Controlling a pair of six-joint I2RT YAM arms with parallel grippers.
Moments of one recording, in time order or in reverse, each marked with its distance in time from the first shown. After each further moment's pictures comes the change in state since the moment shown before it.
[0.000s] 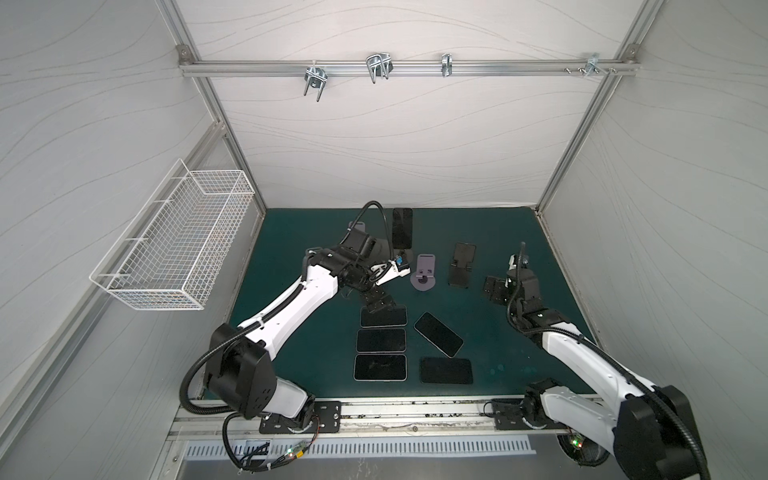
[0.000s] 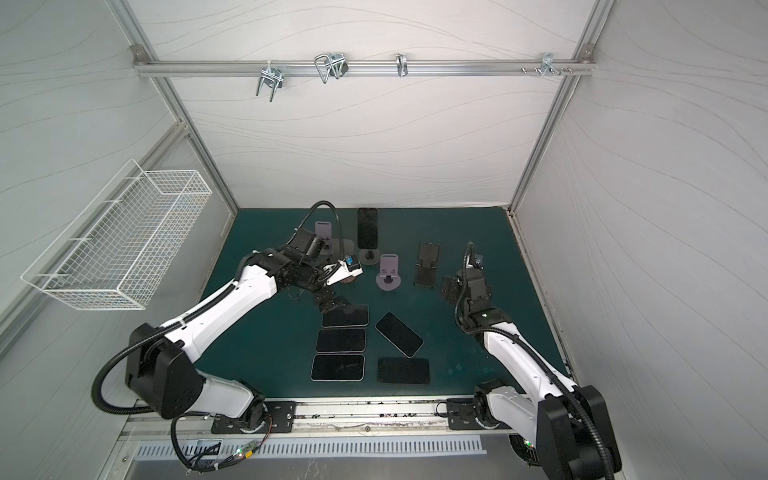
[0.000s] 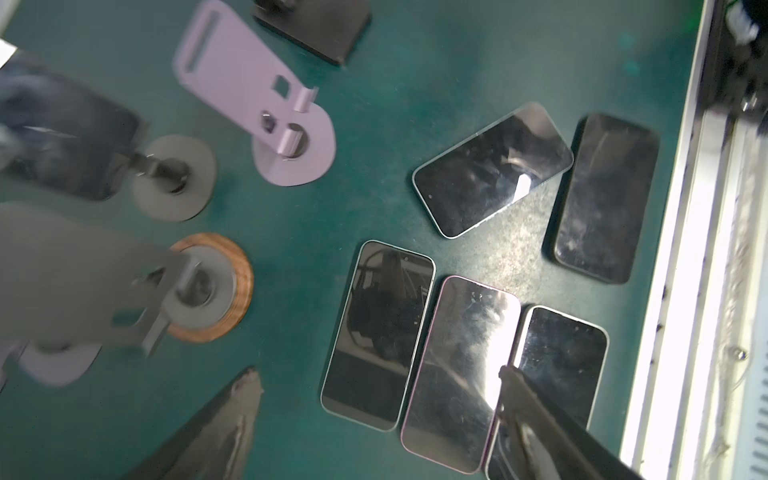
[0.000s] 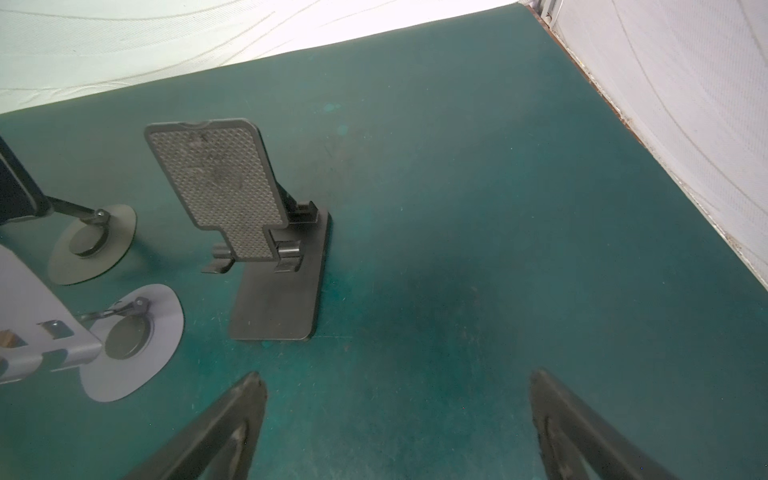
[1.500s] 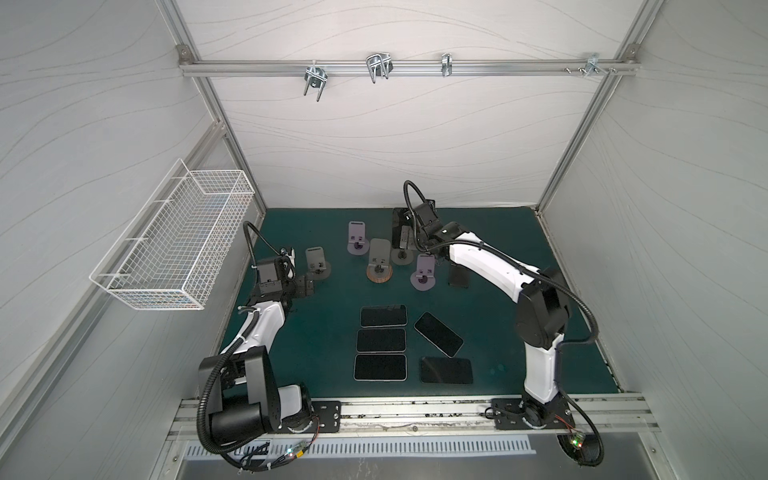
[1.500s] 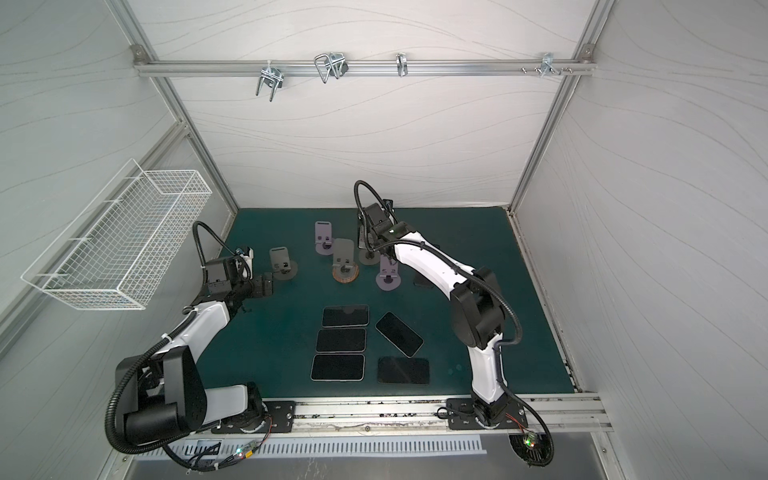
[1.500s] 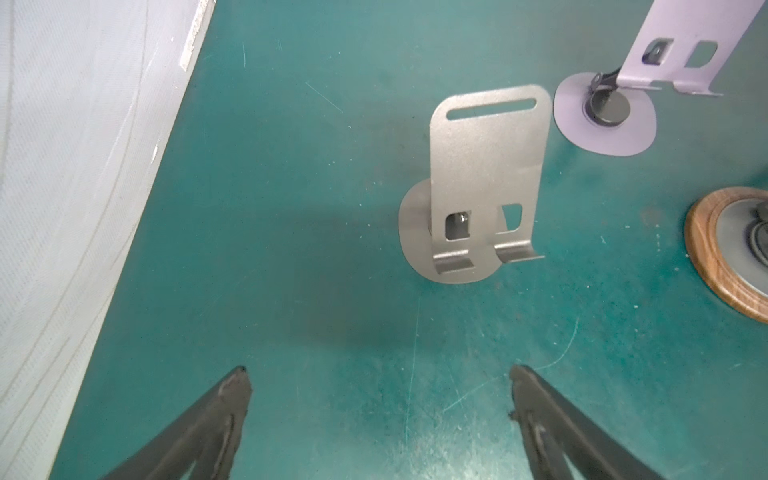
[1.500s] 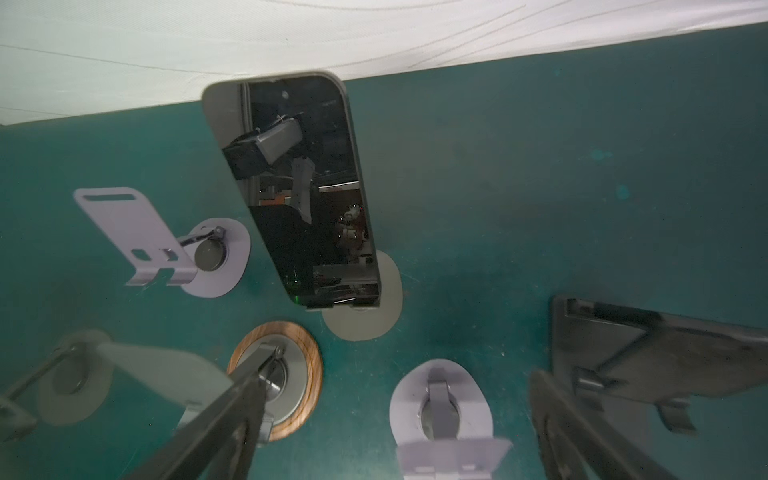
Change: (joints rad) left arm 0.690 -0.114 -0.534 0.746 -0.313 -0.492; right arm 0.412 0.968 1.282 -0.544 0.083 0.289
